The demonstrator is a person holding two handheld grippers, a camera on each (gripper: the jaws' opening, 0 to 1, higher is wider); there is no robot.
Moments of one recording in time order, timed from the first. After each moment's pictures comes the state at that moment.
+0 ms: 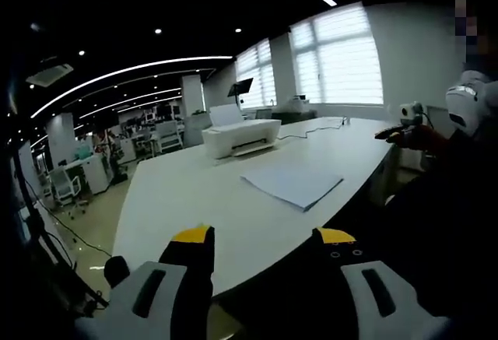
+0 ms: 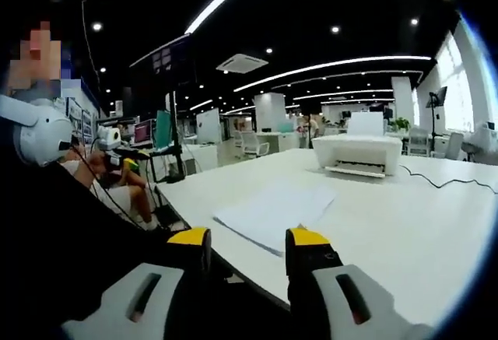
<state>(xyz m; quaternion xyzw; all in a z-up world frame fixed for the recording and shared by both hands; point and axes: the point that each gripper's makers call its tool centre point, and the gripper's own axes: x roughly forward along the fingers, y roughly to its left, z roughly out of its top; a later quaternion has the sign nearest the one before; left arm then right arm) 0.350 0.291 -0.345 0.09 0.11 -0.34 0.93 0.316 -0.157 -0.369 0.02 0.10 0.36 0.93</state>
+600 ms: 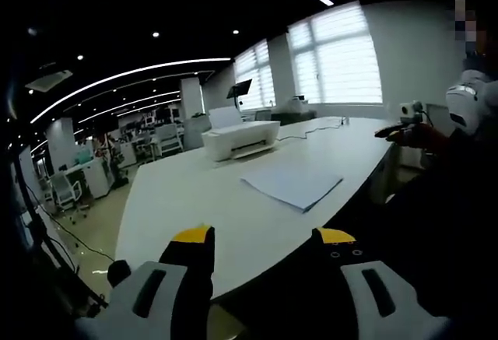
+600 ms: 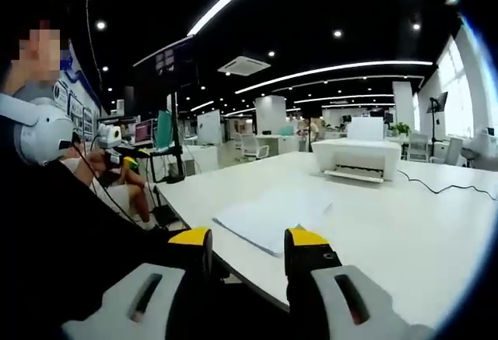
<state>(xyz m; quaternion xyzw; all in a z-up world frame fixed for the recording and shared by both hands) 0.347 0.289 -0.338 0.10 0.11 -0.34 0.93 0.313 -0.164 -0.363 0.01 0.09 0.35 0.93</state>
